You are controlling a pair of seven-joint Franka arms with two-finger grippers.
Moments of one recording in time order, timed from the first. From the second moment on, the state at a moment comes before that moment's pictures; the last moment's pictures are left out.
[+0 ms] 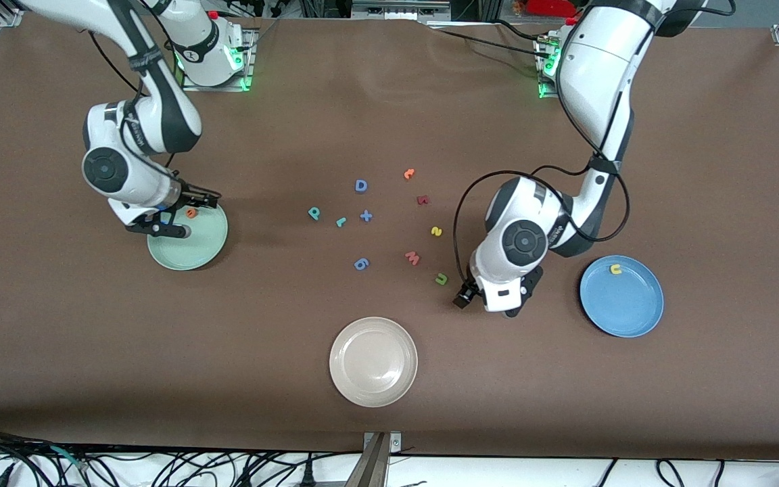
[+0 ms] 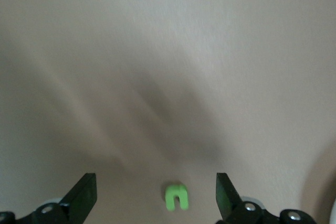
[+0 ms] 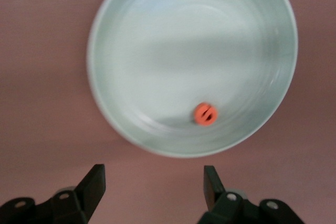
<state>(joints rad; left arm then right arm) -0.48 0.79 0.01 -1.42 -0.15 2.19 -1.37 -0.01 0.20 0.21 -2.22 -0.09 2.15 0.41</state>
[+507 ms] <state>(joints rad) -0.54 0.88 0.01 -1.39 -0.15 2.28 -1.48 0.01 0.25 0.44 -2.12 -0.04 2.11 0.82</state>
